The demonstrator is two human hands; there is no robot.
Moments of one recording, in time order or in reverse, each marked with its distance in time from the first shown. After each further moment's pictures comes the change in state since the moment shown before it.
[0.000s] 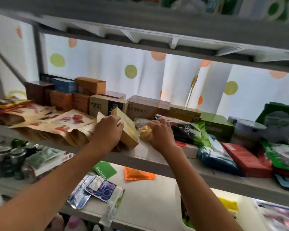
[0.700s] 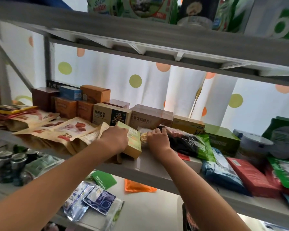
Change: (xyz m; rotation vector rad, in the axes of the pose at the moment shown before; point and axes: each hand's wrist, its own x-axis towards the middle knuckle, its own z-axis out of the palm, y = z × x) left_hand 0.033 0.003 0.007 0.456 -0.313 0.084; right_hand 0.055 0.007 0.038 -0.623 -0.210 -0.084
